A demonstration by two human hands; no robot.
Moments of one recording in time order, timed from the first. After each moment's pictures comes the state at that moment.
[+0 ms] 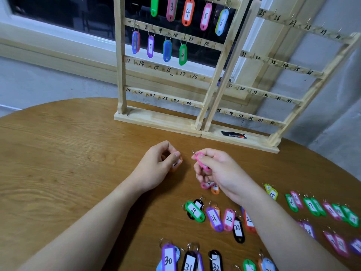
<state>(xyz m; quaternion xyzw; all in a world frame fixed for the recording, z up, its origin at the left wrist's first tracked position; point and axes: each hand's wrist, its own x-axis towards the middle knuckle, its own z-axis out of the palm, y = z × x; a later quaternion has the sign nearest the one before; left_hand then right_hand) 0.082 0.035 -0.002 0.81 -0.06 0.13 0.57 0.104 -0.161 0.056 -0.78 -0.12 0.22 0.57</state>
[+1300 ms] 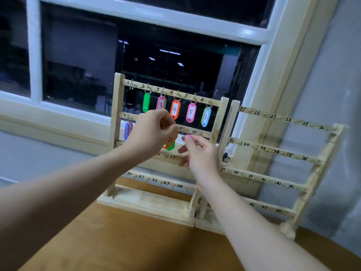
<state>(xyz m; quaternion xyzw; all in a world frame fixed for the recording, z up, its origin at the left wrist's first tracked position) 0.213 0.075 0.210 0.82 -0.05 0.43 0.37 0.234 -0.072 0.187 -0.70 -0.19 -0.09 0.69</state>
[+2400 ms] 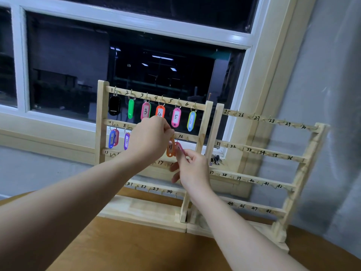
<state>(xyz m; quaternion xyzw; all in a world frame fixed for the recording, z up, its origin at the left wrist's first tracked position) 0.232 0.041 0.225 0.88 0.04 0.39 0.26 0.240 -0.083 0.173 -0.75 -0.17 -0.09 0.63</state>
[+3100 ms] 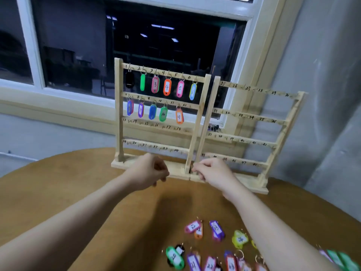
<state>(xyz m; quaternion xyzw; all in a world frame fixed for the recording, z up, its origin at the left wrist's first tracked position) 0.119 0.040 0.107 0.93 -0.03 0.11 0.35 0.165 -0.174 0.132 -0.88 -0.14 0.03 0.46</state>
